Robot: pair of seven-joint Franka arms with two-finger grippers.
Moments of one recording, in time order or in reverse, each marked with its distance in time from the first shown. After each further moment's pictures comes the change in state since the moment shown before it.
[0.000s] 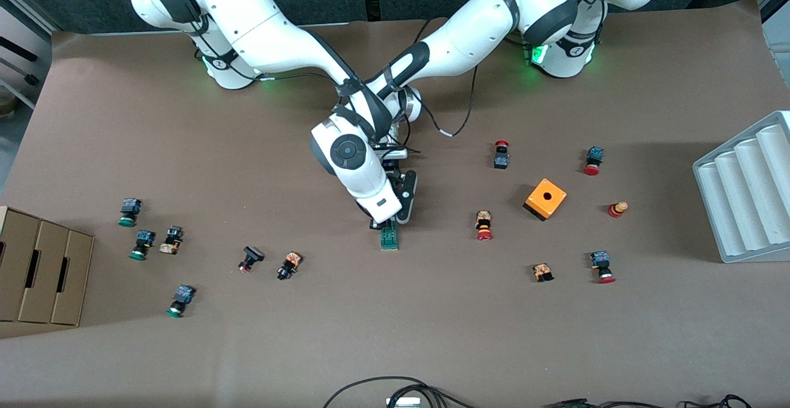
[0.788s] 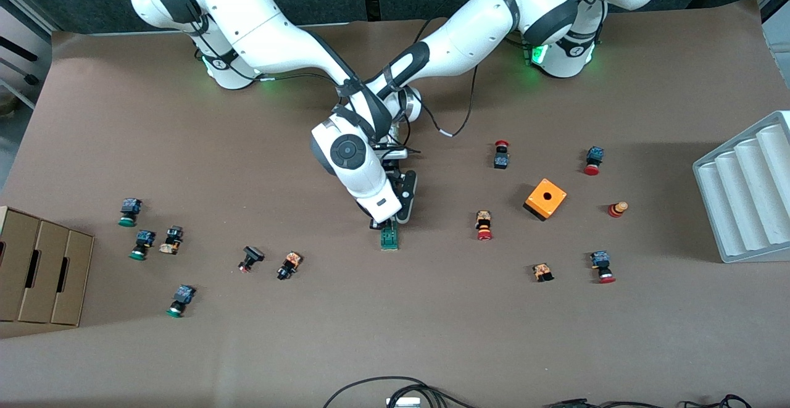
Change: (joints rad) left arm 0.000 0.000 0.000 0.000 0.000 0.000 0.000; right arm 0.000 0.002 0.001 -0.008 0.000 0.014 0.000
